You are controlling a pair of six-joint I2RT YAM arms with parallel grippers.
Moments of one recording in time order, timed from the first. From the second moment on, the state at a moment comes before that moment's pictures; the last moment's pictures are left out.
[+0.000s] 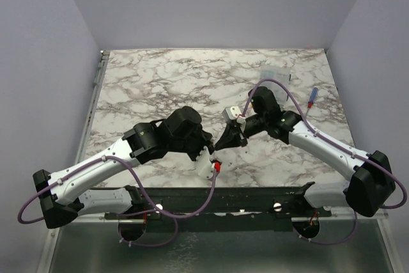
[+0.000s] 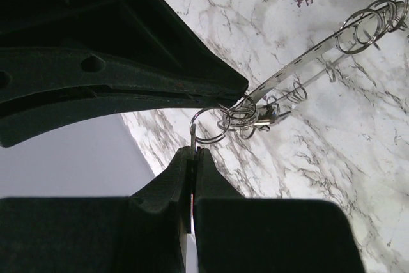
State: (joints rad) left arm -1.04 1.09 1.15 -0.80 0.18 1.40; right arm 0.68 1.30 0.95 -0.29 -1.15 -0.63
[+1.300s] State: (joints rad) left arm -0.96 1.38 1.45 -0.87 0.14 0.63; right arm 0.47 1.15 0.96 -0.28 -0.87 -0.25
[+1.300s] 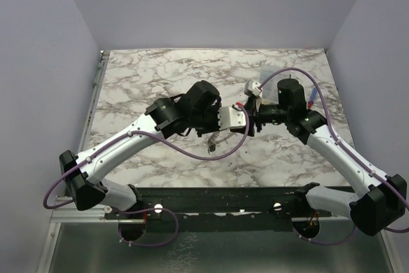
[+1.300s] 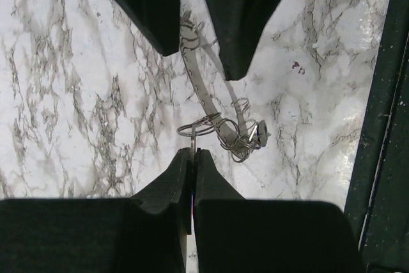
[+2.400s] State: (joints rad) left arm -0.88 1.45 1.53 -0.86 0.29 0.47; right arm 0.52 1.18 0.83 0.02 -0.92 -0.33
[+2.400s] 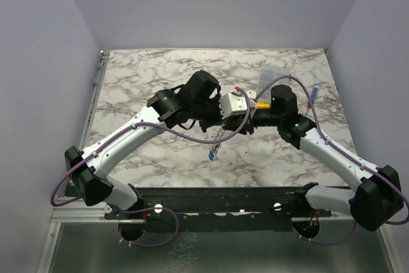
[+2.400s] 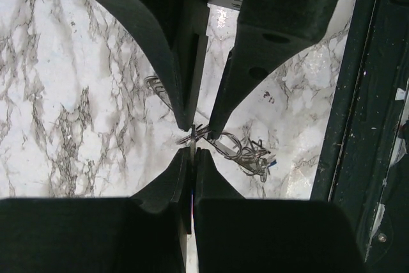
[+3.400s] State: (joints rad) left arm -0.62 1.45 1.47 -0.84 0.46 0.44; right arm 0.50 1.17 0.78 0.12 -0.85 -0.26
